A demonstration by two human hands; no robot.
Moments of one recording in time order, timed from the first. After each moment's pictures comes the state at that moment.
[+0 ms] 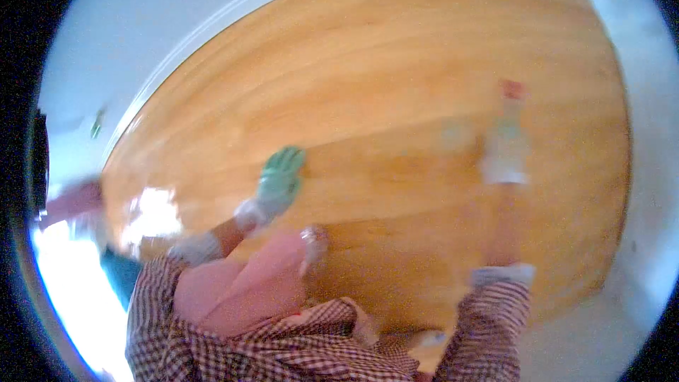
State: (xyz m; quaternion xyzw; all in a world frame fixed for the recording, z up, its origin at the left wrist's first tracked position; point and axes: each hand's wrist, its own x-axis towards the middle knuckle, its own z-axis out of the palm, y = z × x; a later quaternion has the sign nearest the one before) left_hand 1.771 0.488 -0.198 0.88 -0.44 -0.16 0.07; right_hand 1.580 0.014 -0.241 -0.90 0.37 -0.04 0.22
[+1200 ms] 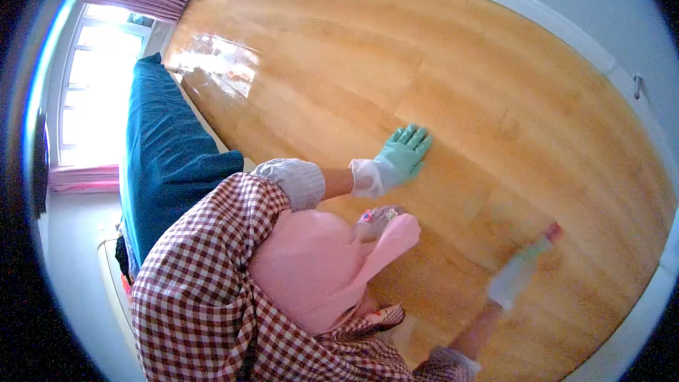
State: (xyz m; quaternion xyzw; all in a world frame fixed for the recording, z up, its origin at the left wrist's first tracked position) left_hand 1.737 0.518 -0.239 0.96 -0.24 -0.12 0.09; right_hand 1.535 0.133 -0.212 -0.82 0.31 -0.06 0.48
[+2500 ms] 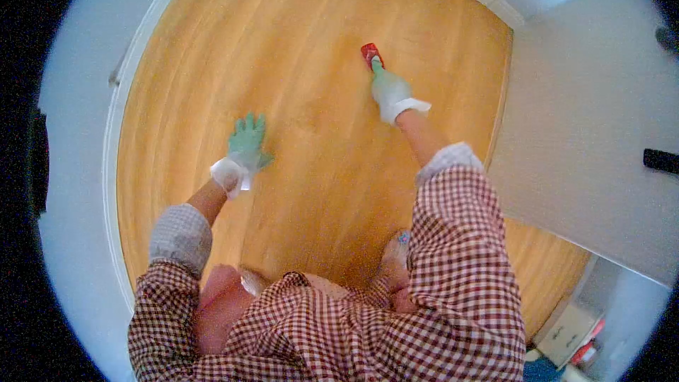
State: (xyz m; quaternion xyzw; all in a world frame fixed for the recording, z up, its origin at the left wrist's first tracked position) left_hand 1.696 0.358 -0.112 0.65 -0.72 -0.18 -0.16; right_hand 1.349 0.226 -0.109 -0.72 0.65 0.07 0.23
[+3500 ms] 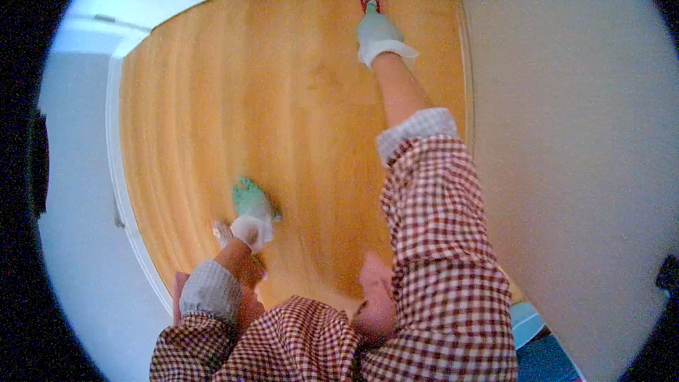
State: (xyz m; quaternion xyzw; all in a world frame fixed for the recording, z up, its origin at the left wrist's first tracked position) left_hand 1.617 0.317 -0.184 0.74 -0.58 -0.10 -0.34; right_hand 1.201 0.098 -0.132 -0.55 0.81 -0.04 0.20
